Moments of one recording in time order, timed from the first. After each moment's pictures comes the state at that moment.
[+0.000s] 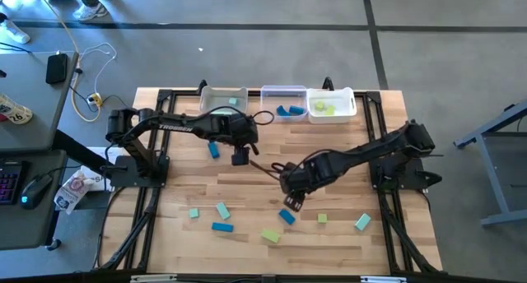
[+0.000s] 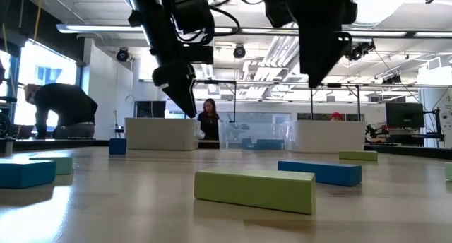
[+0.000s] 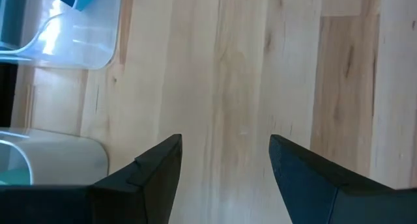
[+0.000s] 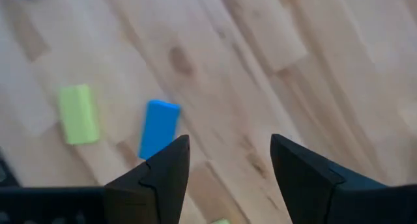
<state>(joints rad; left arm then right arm) 0.32 1.67 1.11 -0.55 -0.17 0.19 0.27 1.73 1.37 -0.90 0.05 0.81</state>
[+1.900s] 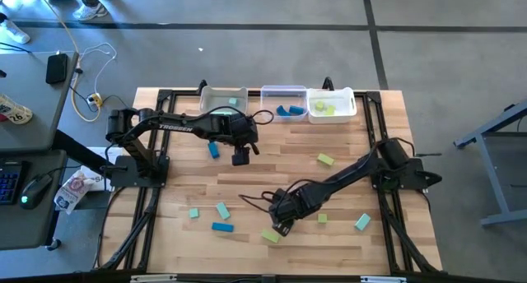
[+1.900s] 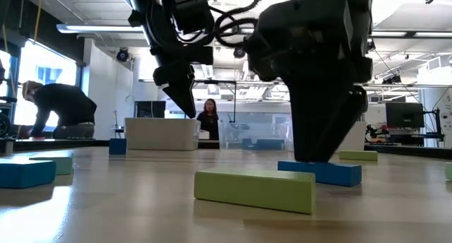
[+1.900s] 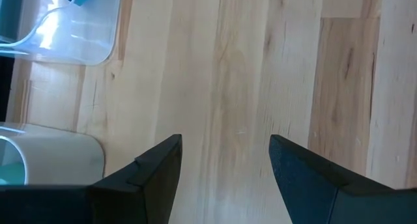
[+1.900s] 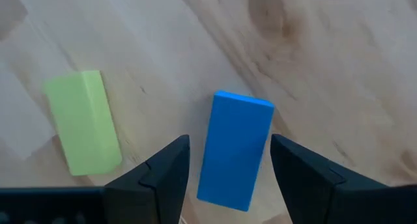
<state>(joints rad) 0.31 1.67 1.11 -0.55 -0.17 0.17 0.40 2.01 1.37 -0.64 0.00 1.01</state>
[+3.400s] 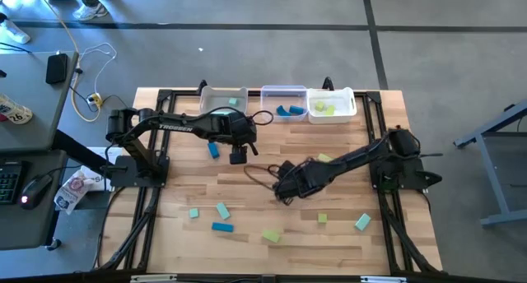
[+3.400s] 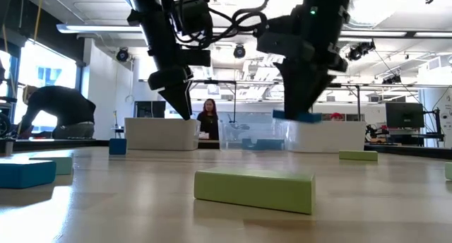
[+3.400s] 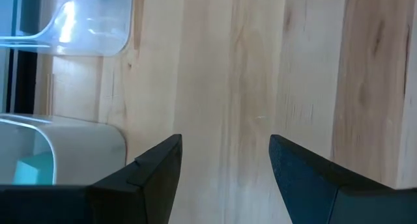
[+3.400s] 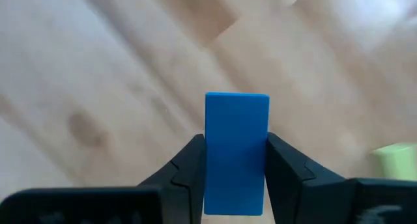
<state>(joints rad) 0.31 1.67 1.11 -0.59 -0.23 0.22 0.27 1.87 1.36 -0.92 0.38 0.93</state>
